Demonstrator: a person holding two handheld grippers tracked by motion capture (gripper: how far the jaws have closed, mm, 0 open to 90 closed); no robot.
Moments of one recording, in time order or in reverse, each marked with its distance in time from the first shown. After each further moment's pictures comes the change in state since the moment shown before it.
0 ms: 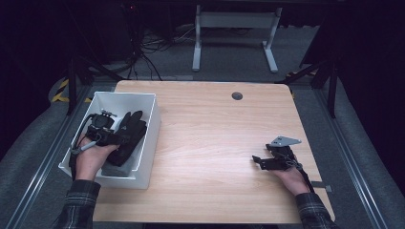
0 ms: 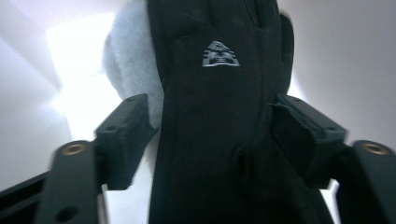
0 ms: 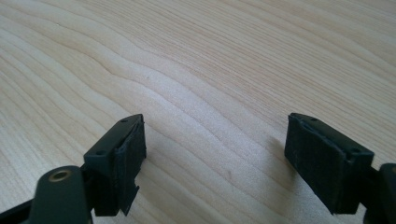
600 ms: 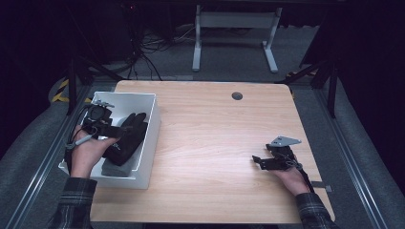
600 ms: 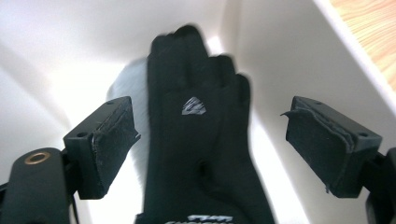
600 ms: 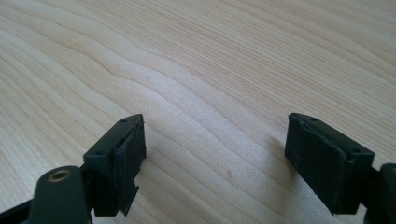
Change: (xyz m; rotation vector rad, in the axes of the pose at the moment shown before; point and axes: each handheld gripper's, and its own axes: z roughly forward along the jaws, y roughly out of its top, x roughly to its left) left arm -0.018 0.020 -0.040 -0.127 -0.066 0.050; right arm 0.000 0.000 0.000 0.000 -0.001 0.001
